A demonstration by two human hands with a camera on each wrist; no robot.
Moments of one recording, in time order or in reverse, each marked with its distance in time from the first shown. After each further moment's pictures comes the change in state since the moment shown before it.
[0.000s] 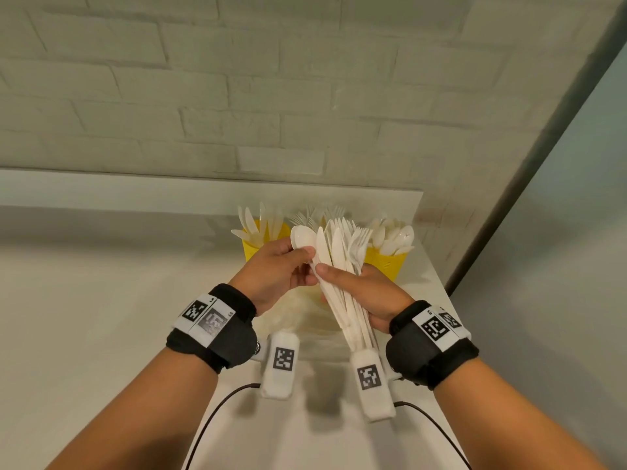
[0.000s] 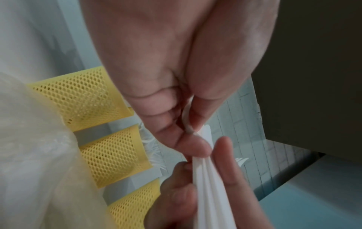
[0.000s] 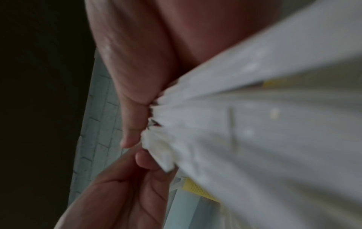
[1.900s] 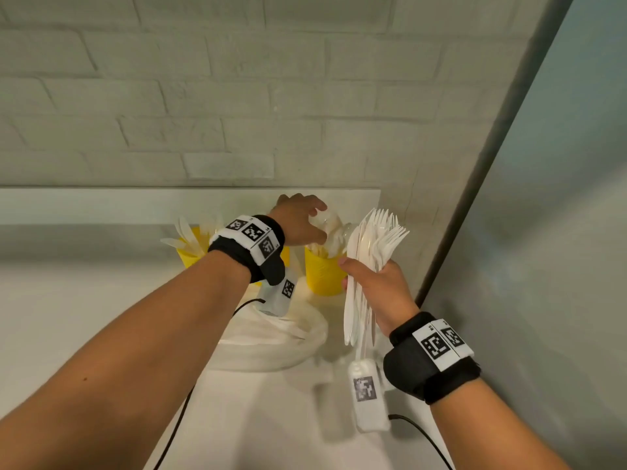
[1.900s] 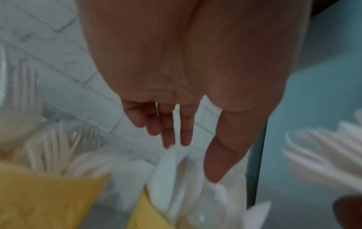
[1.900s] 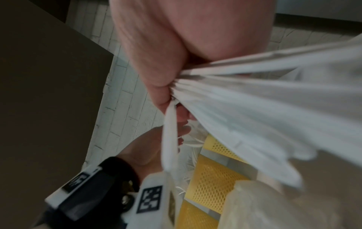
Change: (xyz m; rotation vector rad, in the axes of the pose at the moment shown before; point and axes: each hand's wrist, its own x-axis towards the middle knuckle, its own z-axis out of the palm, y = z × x) left_hand 0.130 0.016 0.100 1.386 0.047 0.150; right_hand -0.020 -0.003 -0.114 0.078 0.388 -0.150
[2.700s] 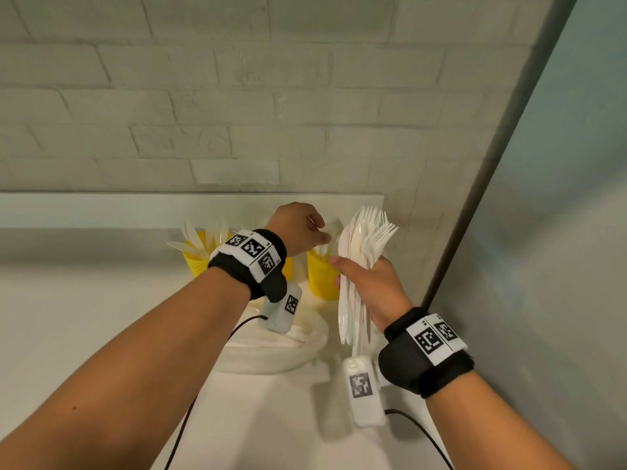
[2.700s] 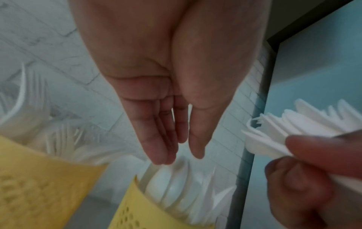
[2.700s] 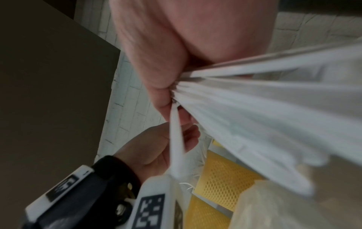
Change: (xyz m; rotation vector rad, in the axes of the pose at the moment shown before) left_hand -0.018 0.006 0.003 -0.242 0.108 -0.060; right_hand 0.006 -0.003 0.006 -0.015 -0.069 -0.020
